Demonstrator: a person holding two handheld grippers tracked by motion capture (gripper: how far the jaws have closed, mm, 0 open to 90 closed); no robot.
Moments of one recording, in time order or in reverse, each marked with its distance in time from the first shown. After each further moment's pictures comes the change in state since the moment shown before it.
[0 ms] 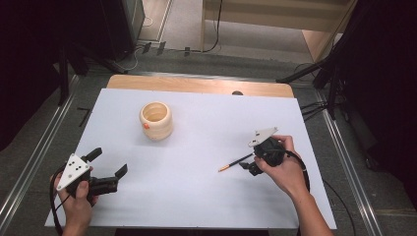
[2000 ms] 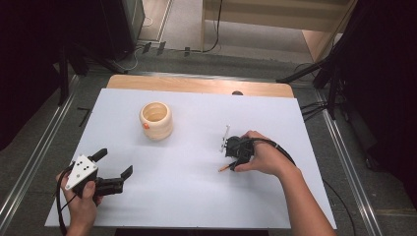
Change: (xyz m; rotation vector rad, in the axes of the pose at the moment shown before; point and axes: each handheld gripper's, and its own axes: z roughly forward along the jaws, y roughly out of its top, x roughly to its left) left arm -0.009 0.000 0.007 0.029 -0.012 0.030; right arm 0.002 0.050 0.074 0.475 0.157 -0.250
